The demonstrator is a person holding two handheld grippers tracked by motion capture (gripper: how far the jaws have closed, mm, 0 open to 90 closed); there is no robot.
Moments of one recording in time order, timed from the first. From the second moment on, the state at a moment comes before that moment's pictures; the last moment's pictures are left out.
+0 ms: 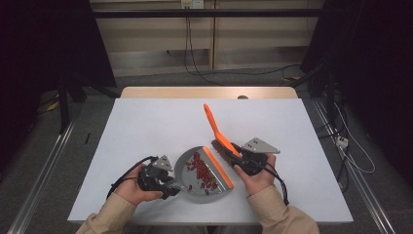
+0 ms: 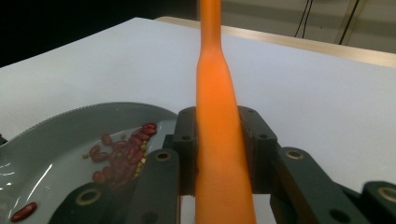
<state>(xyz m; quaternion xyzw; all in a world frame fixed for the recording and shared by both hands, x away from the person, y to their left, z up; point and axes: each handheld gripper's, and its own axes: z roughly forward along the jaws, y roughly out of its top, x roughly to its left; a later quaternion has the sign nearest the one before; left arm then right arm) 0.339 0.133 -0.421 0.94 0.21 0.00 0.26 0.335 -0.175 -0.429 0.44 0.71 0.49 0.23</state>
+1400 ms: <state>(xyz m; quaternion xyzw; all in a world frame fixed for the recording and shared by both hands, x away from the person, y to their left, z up) 0.351 0.175 -0.413 0.88 0.32 0.08 0.34 0.345 -0.217 -0.423 0.48 0.69 0.49 0.24</state>
